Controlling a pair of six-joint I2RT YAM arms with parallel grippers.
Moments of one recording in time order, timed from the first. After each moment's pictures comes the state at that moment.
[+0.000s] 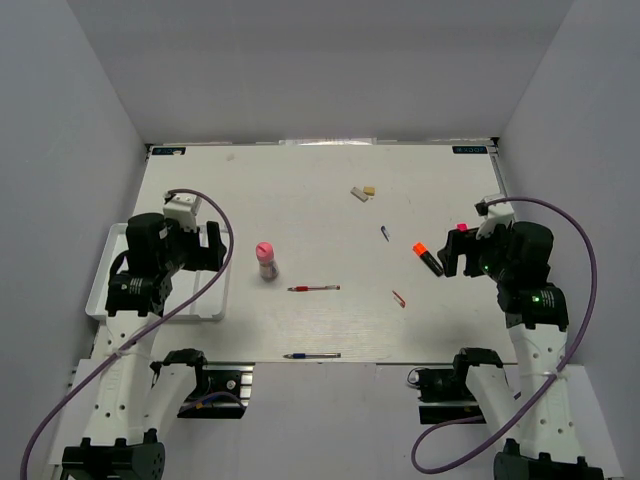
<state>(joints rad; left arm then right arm) -0.02 0.77 0.92 -0.71 0.20 0.06 -0.04 0.67 0.84 -0.70 -0.34 -0.14</state>
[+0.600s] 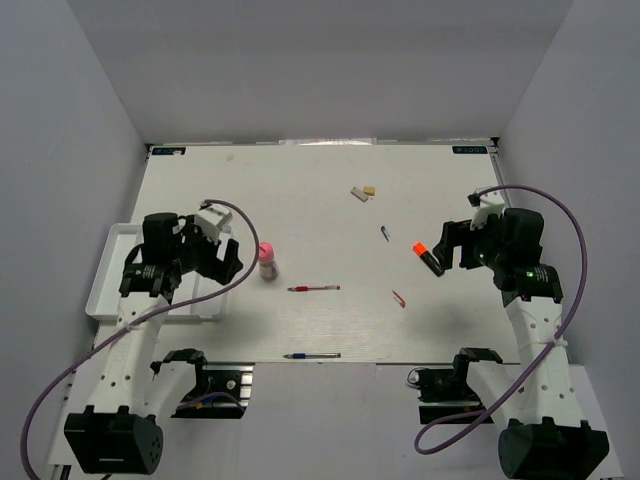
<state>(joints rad) -0.02 0.86 0.82 -0.64 0.48 0.34 -0.04 0.82 0.86 -0.67 -0.37 -0.14</state>
